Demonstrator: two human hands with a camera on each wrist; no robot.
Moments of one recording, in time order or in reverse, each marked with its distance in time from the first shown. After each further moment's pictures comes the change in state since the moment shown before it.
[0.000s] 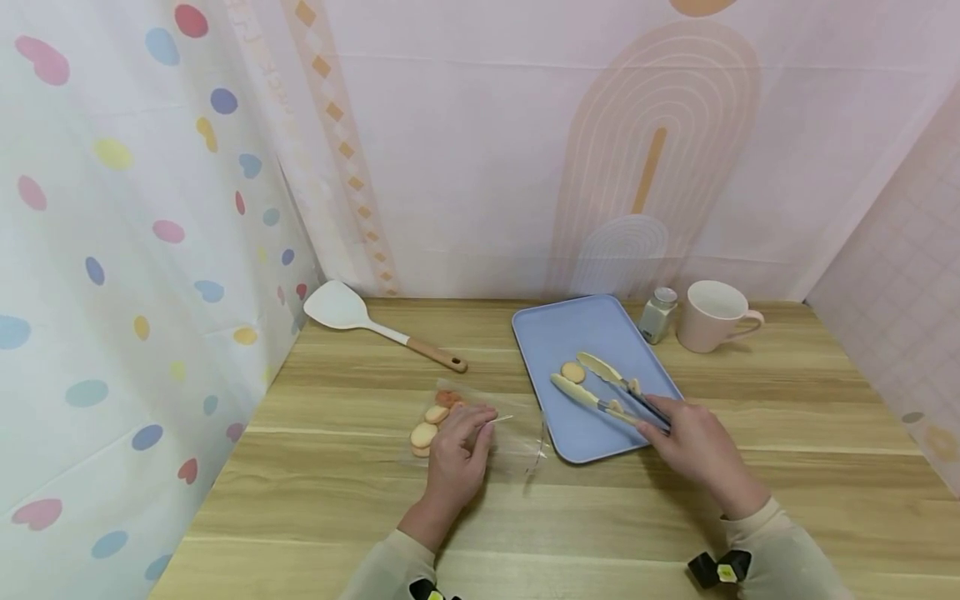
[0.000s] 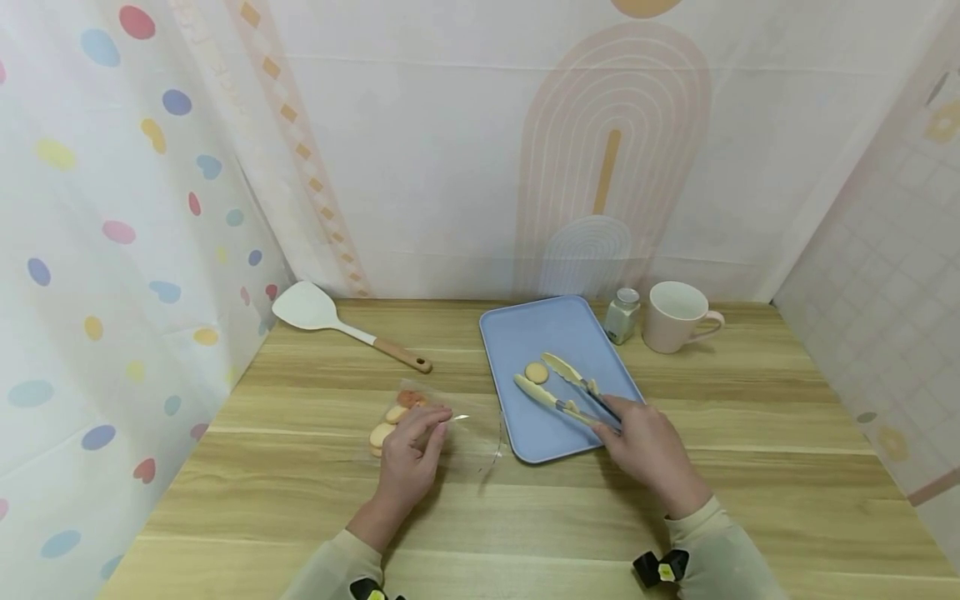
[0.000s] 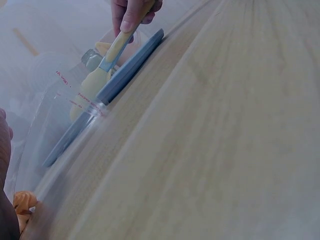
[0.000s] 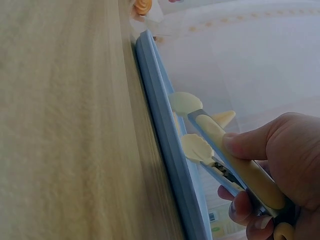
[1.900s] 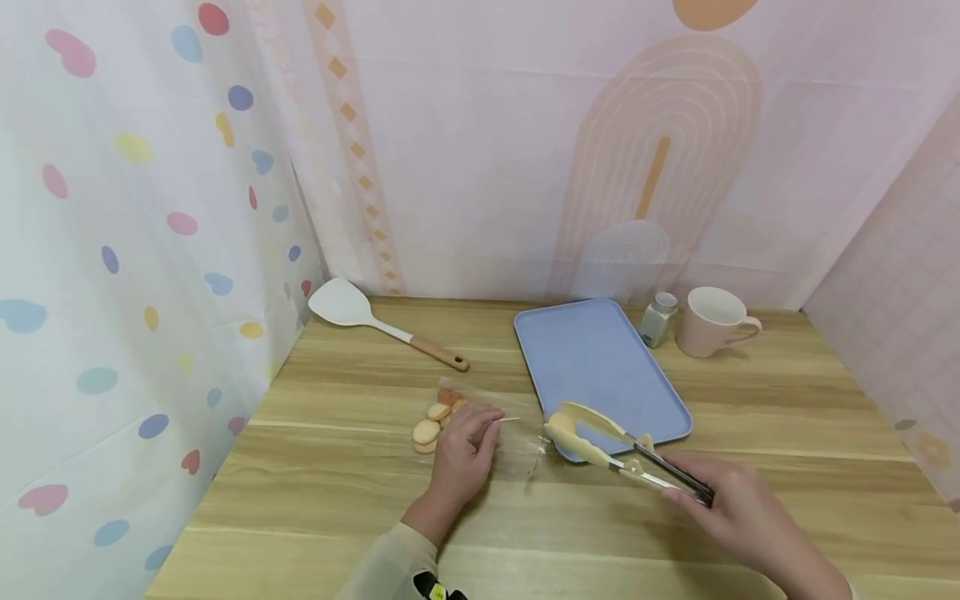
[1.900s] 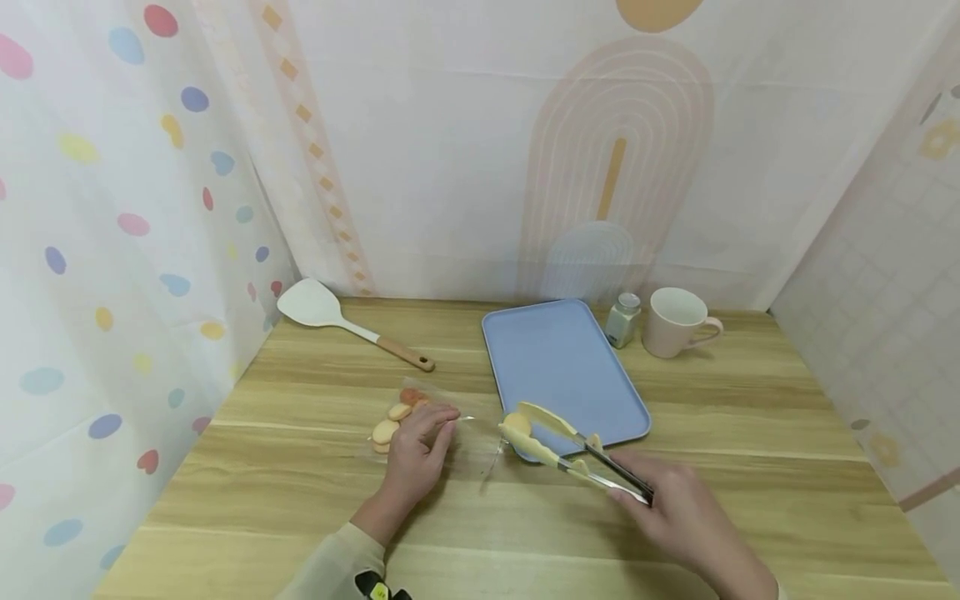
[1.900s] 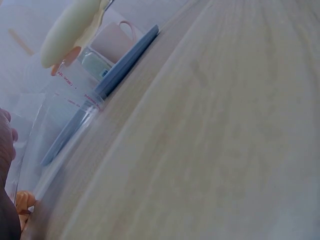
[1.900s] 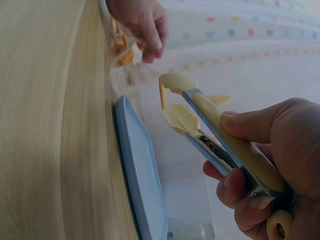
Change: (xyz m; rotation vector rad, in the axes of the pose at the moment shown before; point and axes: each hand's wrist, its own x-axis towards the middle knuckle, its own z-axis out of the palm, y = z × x) left_hand -0.001 -0.002 0.004 0.011 -0.019 0.012; right_hand -0.073 -0.034 -0.037 0.133 0.058 -0.176
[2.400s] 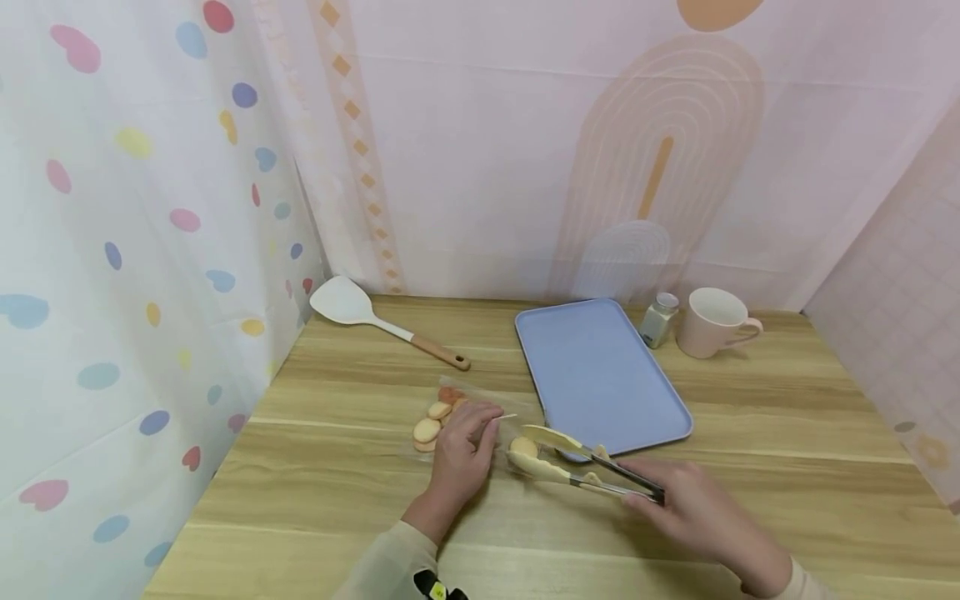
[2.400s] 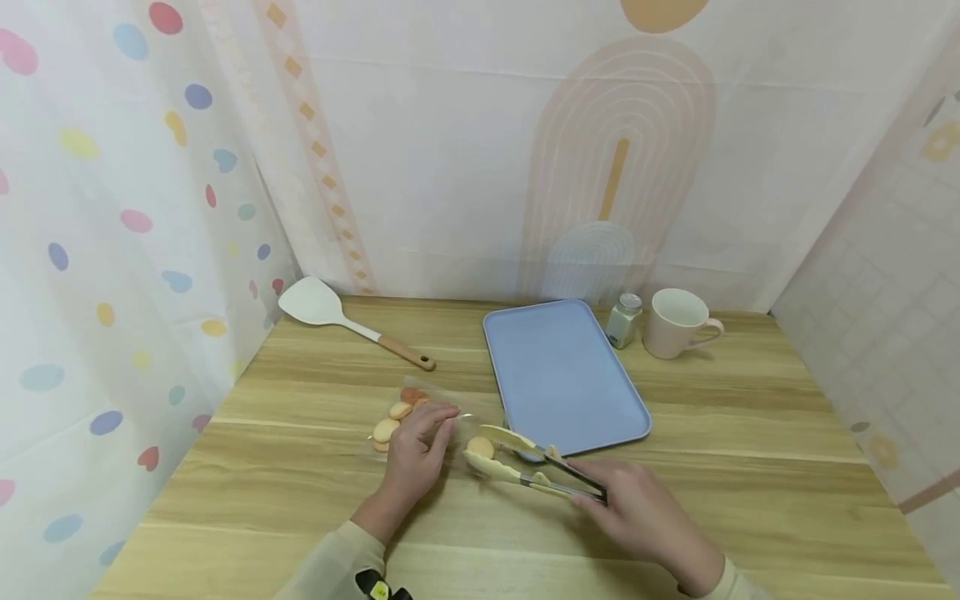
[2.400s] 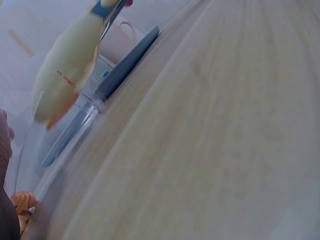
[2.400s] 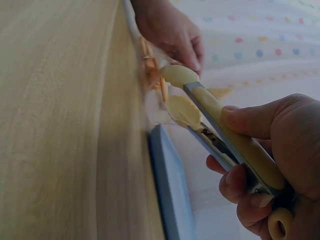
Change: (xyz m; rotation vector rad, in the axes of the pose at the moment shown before) left_hand -0.001 0.001 0.000 -0.004 0.018 0.011; right_hand 0.018 -0.002 0.033 0.032 -0.130 -0.173
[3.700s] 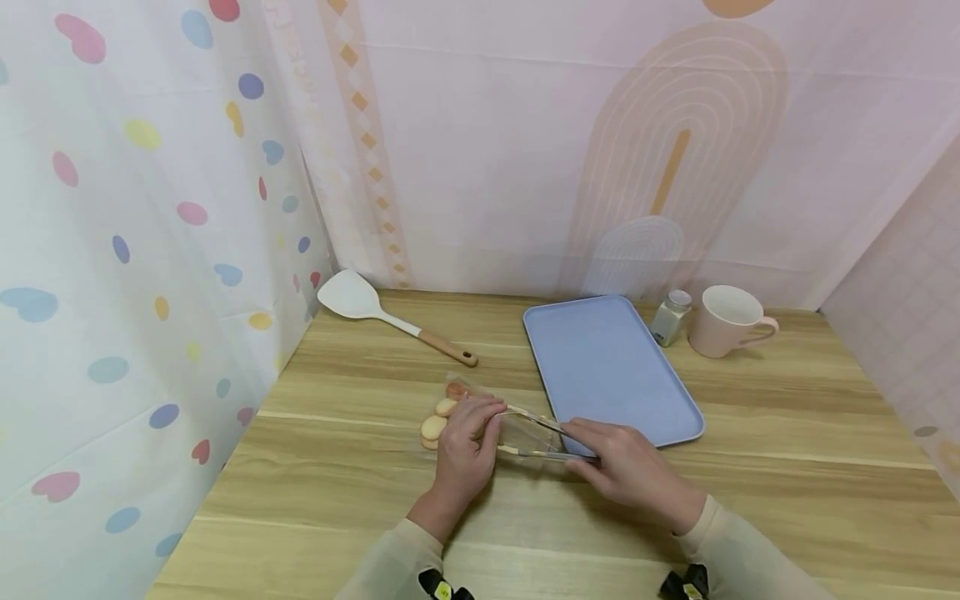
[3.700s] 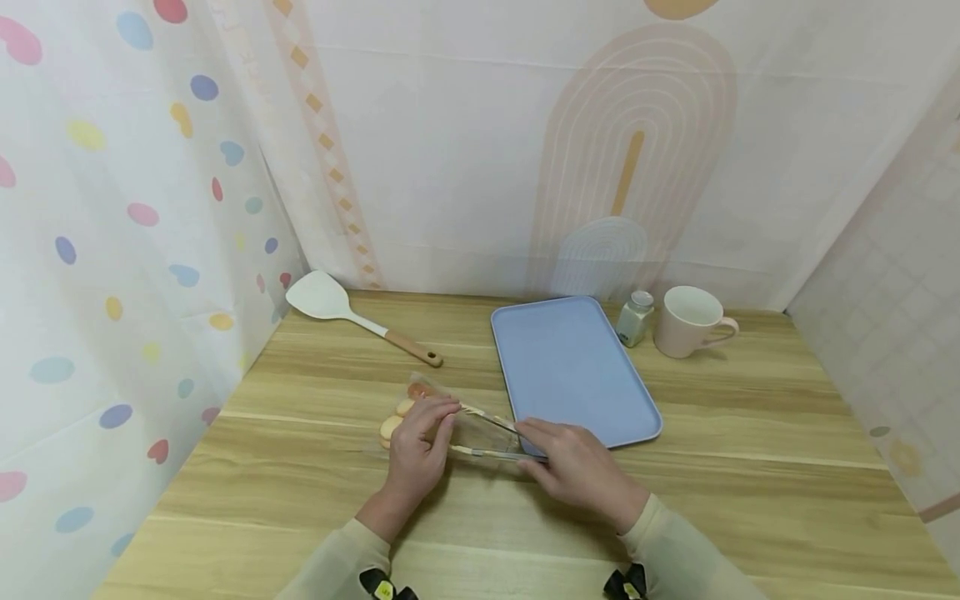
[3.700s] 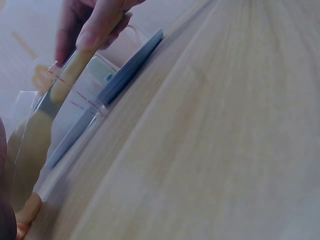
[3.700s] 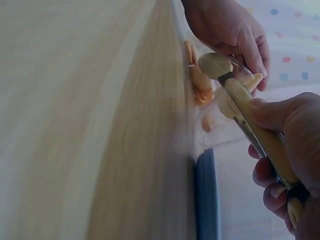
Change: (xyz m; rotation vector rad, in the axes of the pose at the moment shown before) left_hand 0.004 0.006 -0.005 0.015 0.055 0.006; right_hand 0.067 0.005 0.050 -0.117 0.027 -0.210
